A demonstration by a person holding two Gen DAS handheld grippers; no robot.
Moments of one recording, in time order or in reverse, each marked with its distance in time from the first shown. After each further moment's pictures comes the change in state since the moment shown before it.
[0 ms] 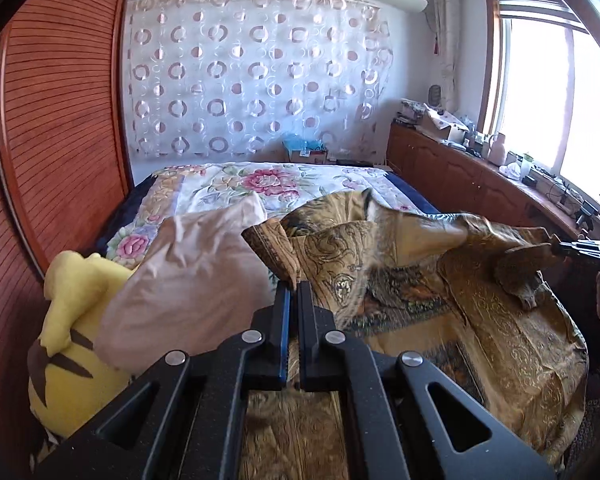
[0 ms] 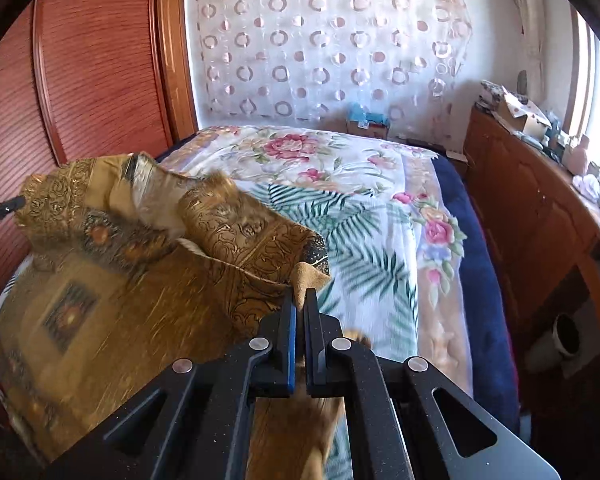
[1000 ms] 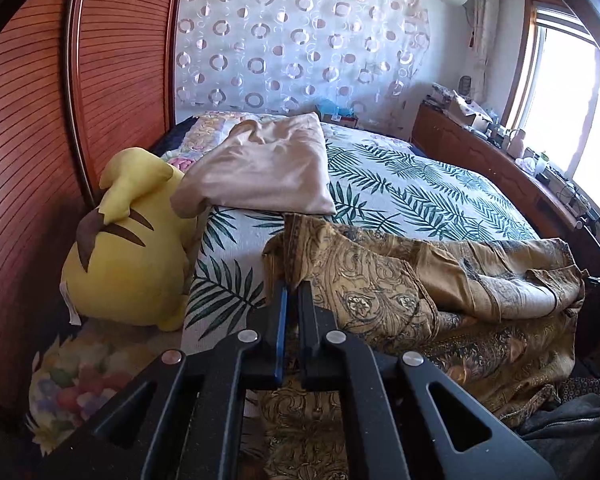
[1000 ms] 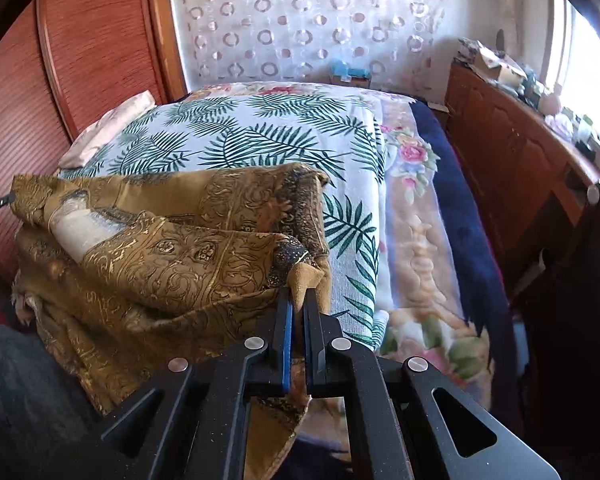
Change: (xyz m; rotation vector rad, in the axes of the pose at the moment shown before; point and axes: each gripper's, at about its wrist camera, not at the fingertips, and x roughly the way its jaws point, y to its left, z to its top) left arm -0.091 0.044 -0.108 -0.112 0.114 0.061; right arm -0.103 -0.007 -0.108 0.059 0.142 -0.027
